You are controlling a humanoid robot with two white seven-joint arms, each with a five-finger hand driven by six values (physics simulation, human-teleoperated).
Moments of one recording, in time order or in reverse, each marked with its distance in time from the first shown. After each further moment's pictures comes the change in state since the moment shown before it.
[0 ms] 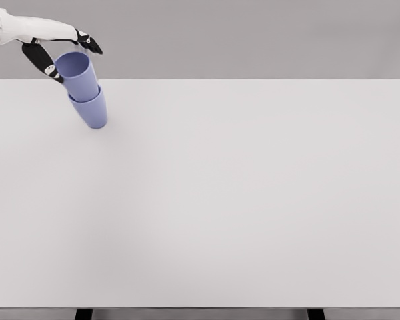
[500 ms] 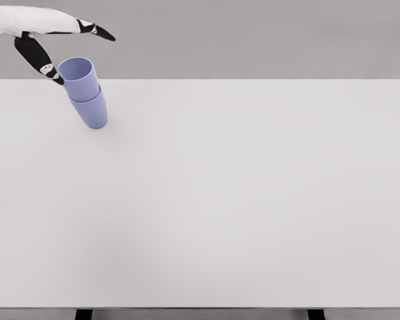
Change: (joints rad) left arm -0.046 0.166 0.010 -0.323 0.133 0.003 0.000; right arm 0.000 0.000 0.000 0.000 0.000 0.000 0.000
